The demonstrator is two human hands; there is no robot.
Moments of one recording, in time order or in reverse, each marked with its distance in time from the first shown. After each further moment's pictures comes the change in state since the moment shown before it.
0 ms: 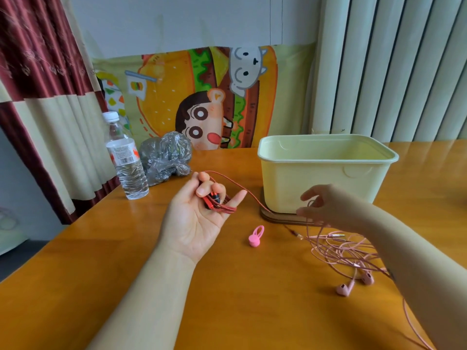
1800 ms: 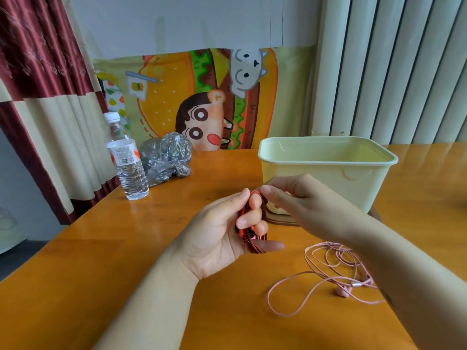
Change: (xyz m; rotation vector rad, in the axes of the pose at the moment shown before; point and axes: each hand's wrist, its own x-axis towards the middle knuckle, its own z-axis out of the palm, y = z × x) left_hand -0.018 -0.011 0.009 0.341 -0.412 -0.378; right_hand -0.043 -0.065 -0.002 0.331 -0.013 -0.542
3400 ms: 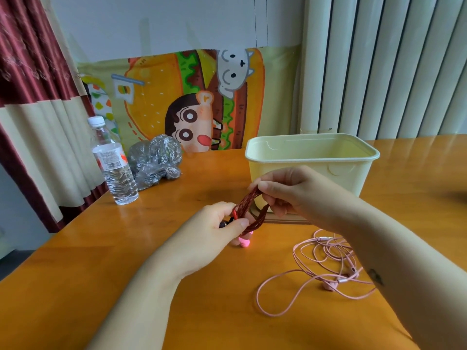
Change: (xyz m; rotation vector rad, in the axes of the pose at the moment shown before) left_hand -0.003 -0.001 -0.006 1.136 0.286 -0.006; right_hand 0.002 0.010 -0.013 0.360 -0.020 0.212
